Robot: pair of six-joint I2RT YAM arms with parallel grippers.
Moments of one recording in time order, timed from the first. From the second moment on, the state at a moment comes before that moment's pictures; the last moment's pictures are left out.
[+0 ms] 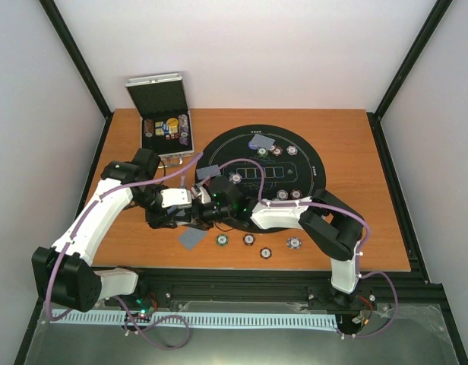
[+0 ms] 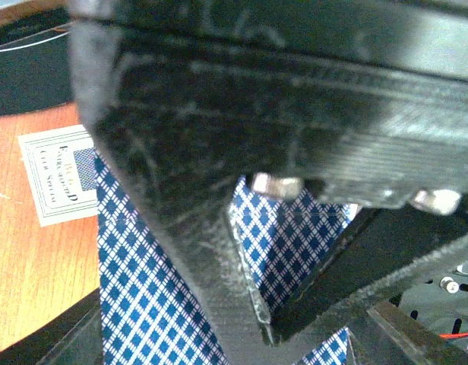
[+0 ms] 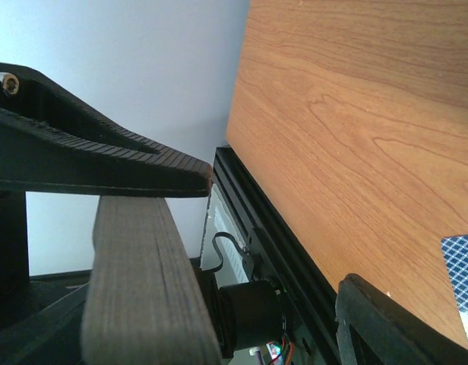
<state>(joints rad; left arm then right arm) -0.25 1.25 1.11 -1.30 0.34 1.05 1.01 1.90 1.09 0.41 -0.62 1.18</state>
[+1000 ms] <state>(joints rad) -0.25 1.24 1.11 -1.30 0.36 1.05 0.96 1.87 1.06 0.41 -0.63 1.15</state>
